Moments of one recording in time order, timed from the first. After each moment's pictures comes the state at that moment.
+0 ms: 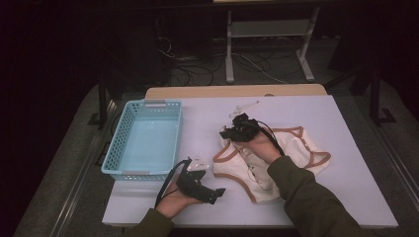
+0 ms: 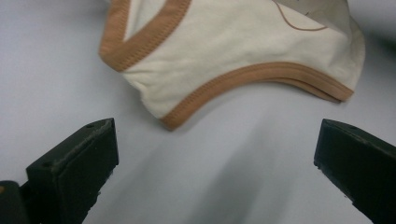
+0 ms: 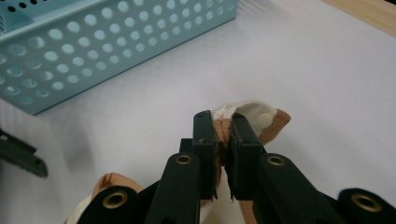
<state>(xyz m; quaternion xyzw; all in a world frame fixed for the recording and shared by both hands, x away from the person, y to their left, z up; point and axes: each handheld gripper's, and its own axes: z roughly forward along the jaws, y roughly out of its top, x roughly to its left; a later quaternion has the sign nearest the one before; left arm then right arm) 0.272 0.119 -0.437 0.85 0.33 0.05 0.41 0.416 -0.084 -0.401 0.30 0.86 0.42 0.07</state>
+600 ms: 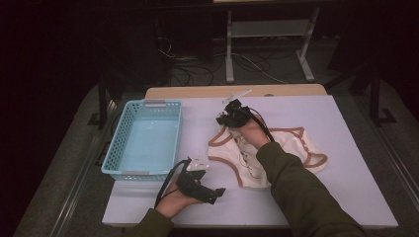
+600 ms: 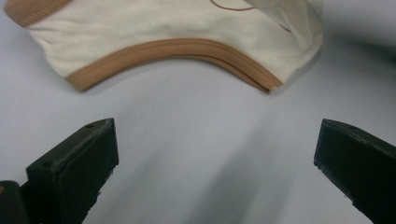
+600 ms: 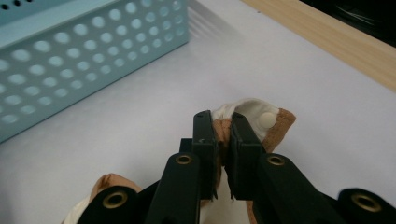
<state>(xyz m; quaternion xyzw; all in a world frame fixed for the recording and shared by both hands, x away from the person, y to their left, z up) 0.273 0.120 -0.436 0.85 0.33 0.05 0.41 0.463 -0.065 -0.398 0.33 0.85 0.40 0.11</state>
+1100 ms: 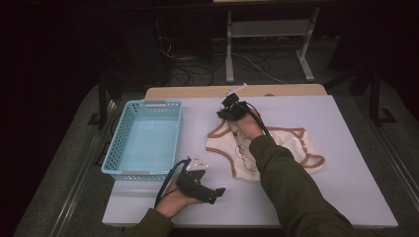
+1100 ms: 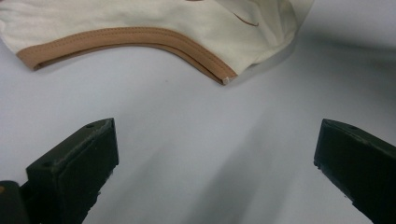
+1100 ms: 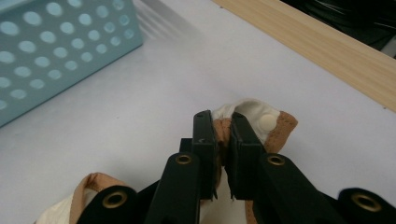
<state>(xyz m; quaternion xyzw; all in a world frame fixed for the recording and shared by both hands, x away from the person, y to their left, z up) 0.272 0.121 -0.435 0.85 0.33 0.05 0.41 0.495 -0.060 -0.408 0.36 0.84 0.38 0.13</state>
